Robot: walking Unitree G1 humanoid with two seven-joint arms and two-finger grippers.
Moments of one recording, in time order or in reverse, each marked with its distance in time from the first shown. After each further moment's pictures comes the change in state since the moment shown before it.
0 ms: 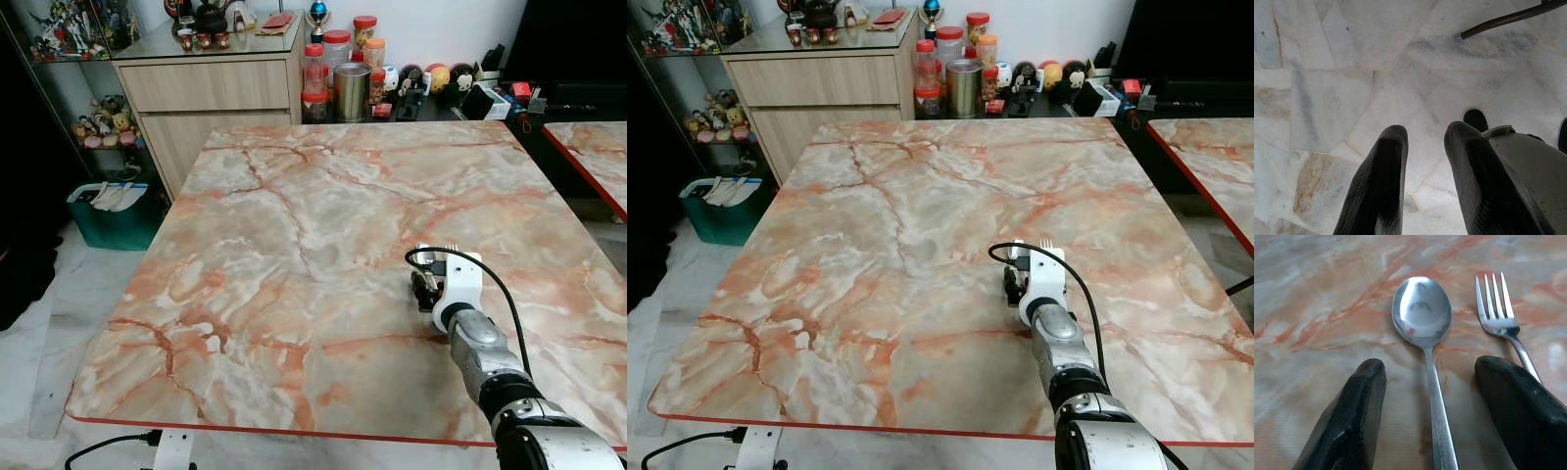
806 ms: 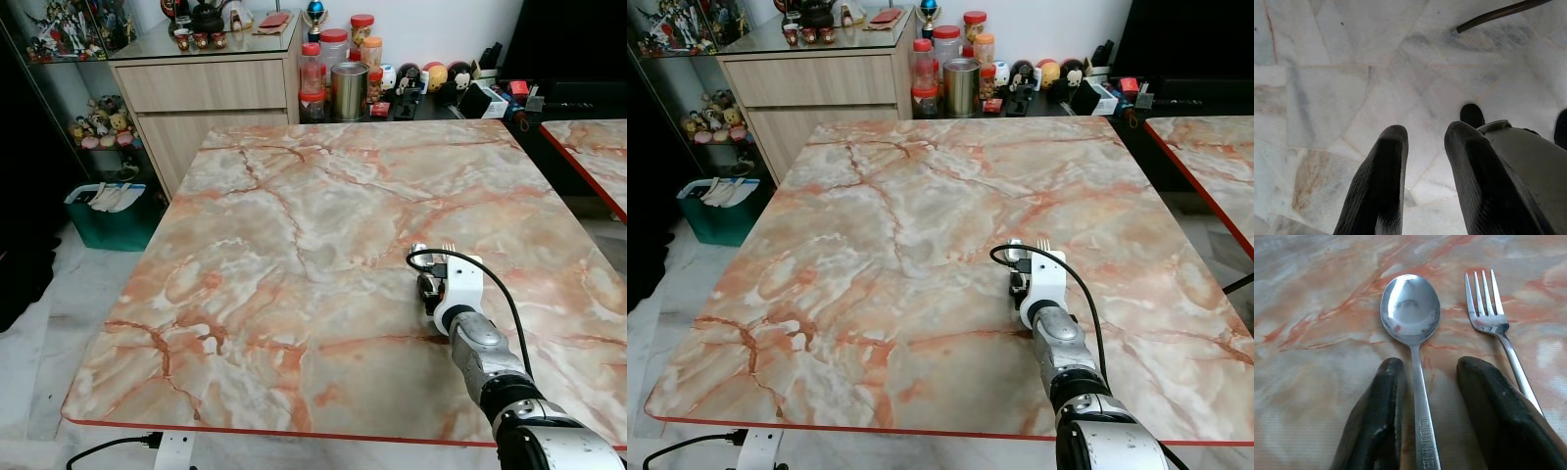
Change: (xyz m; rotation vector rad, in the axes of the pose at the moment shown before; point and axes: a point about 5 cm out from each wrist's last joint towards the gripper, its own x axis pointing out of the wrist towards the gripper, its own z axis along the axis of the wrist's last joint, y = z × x) left arm 0.000 -0.001 -0.003 0.000 0.024 -0.022; right arm 0.000 -0.001 0.000 -0.004 0.003 0.006
